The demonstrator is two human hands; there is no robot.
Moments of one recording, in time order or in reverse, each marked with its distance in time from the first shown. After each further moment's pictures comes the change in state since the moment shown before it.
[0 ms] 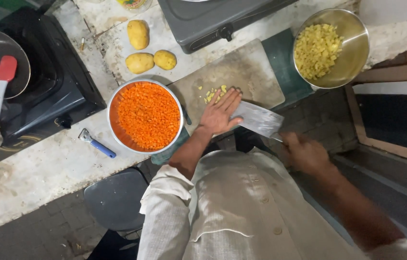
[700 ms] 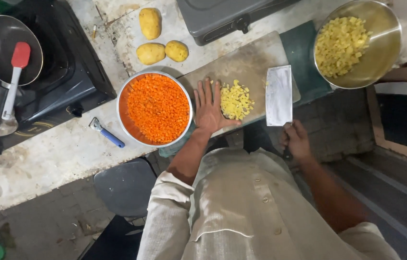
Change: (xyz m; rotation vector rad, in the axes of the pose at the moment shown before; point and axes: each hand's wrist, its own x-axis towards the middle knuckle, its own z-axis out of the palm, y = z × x) left_hand -0.020 -0.001 -0.050 0.099 -0.381 -0.624; right_hand 0.102 0.061 0.161 1.497 0.137 0.058
